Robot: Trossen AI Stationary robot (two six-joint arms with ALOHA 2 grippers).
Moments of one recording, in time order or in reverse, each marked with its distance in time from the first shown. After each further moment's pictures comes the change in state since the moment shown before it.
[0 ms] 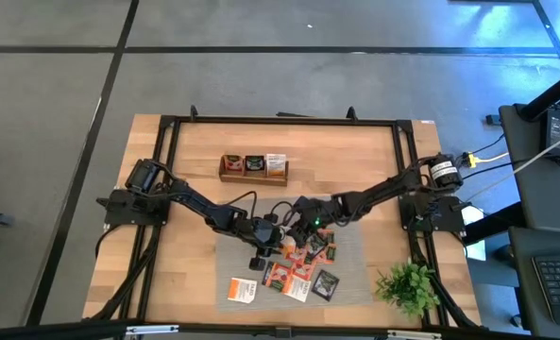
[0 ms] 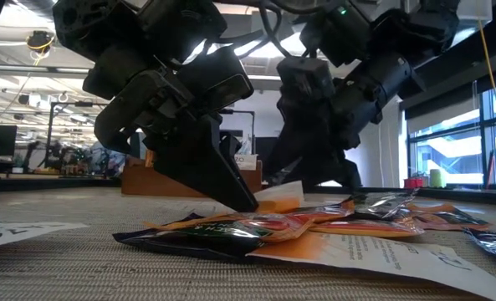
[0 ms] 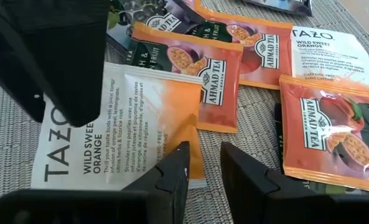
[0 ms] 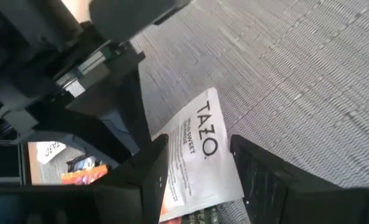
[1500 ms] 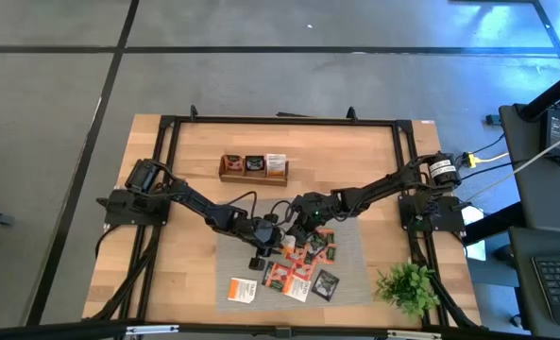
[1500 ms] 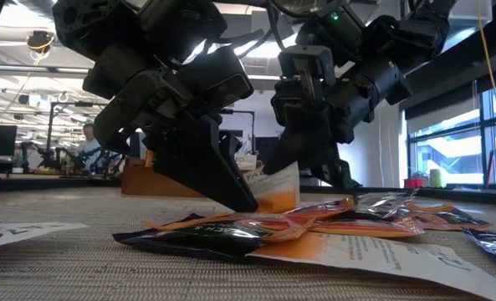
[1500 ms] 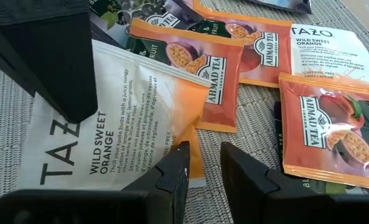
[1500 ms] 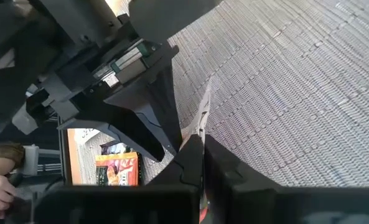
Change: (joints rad) left arm 0.000 -0.001 0.000 -0.012 0.003 0.008; right arm -0.043 0.005 0.000 0.059 -0.169 -0.040
